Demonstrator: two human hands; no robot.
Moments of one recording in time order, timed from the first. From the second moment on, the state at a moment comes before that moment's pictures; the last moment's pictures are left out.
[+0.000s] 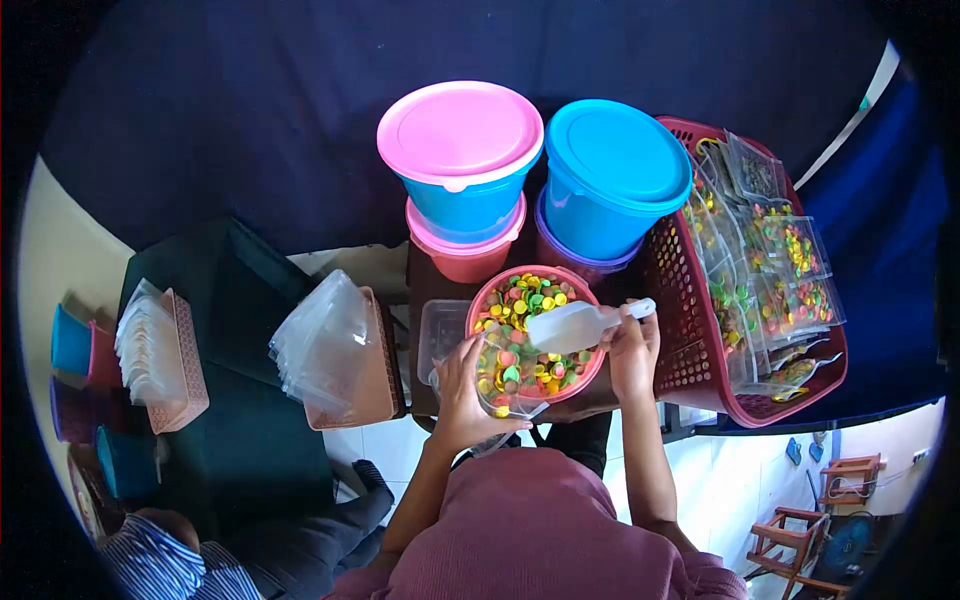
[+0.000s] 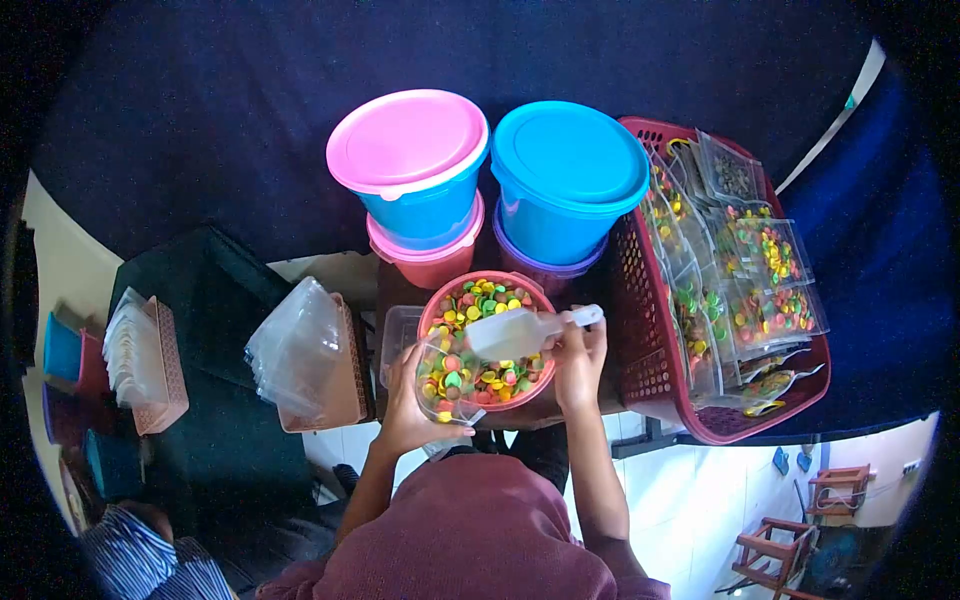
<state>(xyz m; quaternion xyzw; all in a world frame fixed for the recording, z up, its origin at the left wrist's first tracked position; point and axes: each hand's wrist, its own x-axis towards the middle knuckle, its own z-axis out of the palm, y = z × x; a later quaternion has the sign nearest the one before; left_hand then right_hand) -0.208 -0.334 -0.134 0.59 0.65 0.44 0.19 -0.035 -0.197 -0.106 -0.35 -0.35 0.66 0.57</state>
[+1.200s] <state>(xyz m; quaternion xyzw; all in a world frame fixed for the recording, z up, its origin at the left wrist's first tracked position) -0.230 -0.327 -0.142 0.43 0.75 0.49 0.13 -0.004 -0.218 -0.141 -0.35 -0.47 0.68 0.44</state>
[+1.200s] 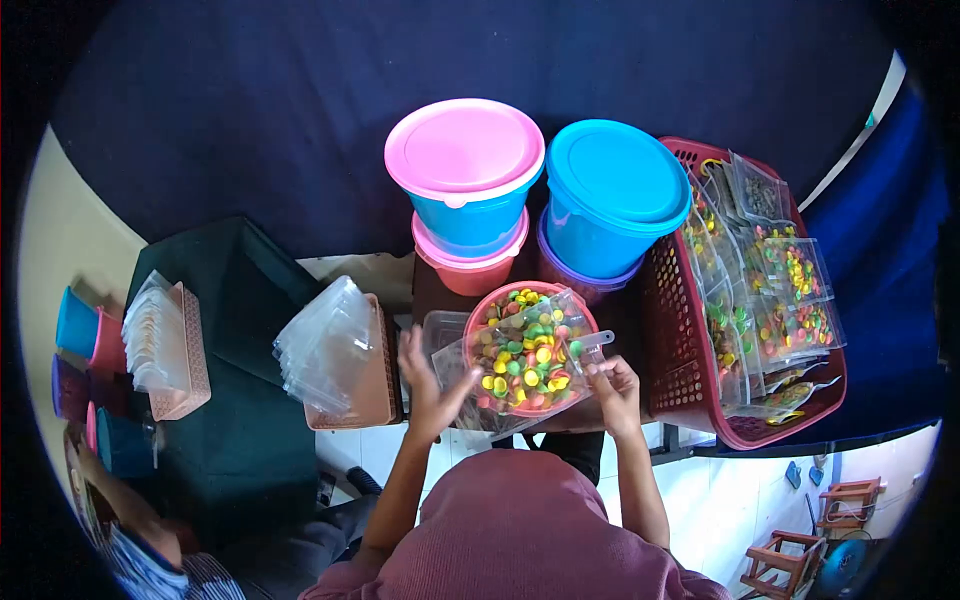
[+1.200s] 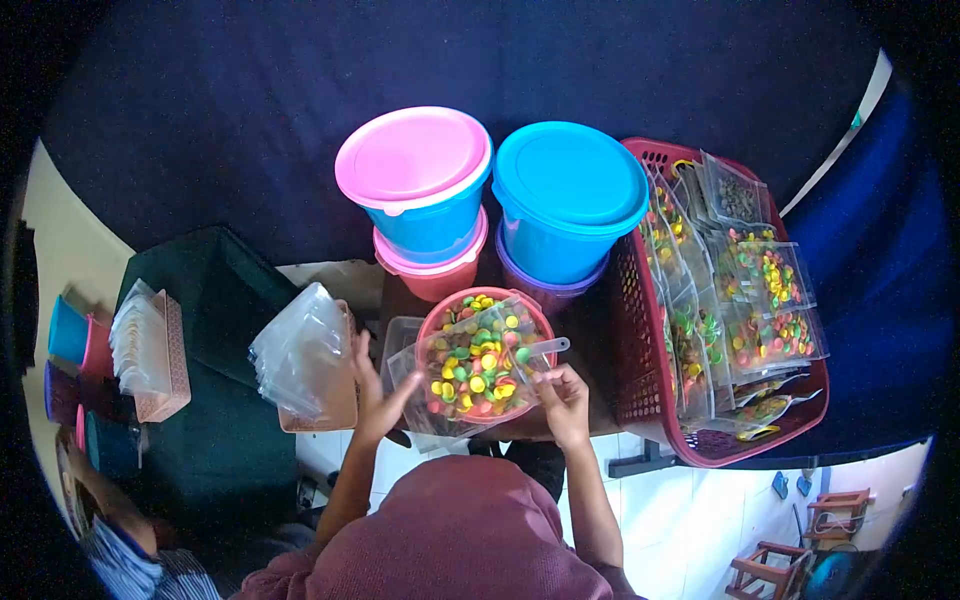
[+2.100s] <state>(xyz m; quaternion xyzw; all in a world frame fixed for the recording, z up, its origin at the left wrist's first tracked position) -0.216 -0.343 -0.149 0.08 0.37 0.74 0.56 -0.023 -0.241 -0.083 -0.26 -0.52 0.72 0.38</state>
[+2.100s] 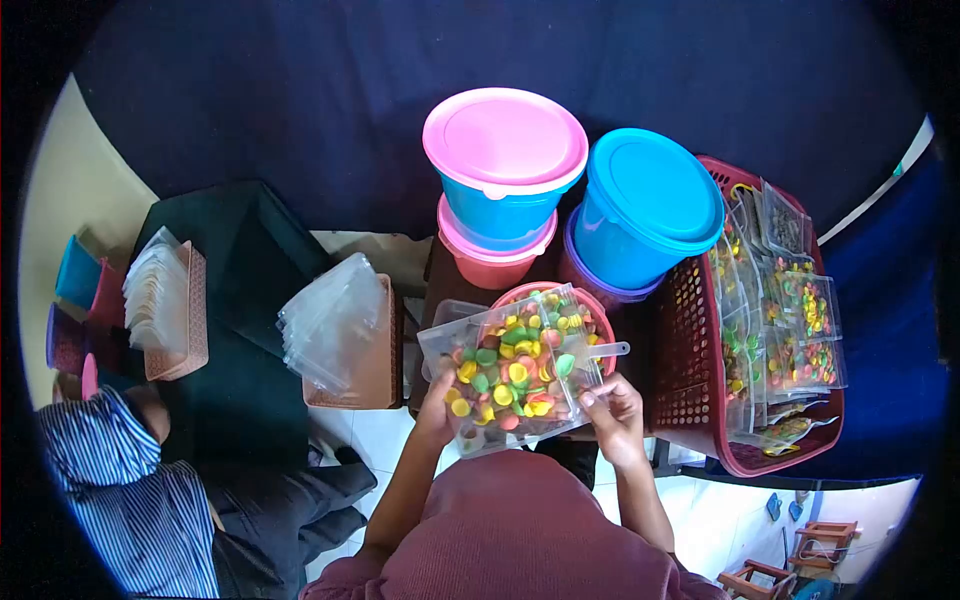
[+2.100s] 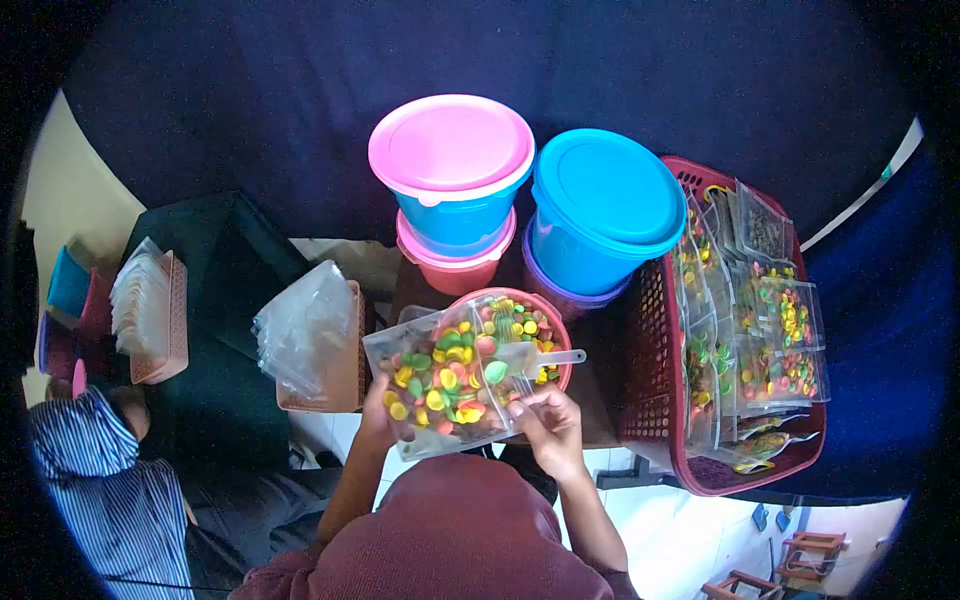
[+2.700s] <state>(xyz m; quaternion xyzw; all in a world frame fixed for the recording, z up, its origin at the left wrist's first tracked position) -0.243 -0.356 -0.145 0.25 0.51 0.66 0.50 -0.004 -0.208 -0.157 -0.31 -0.39 0.75 0.43</state>
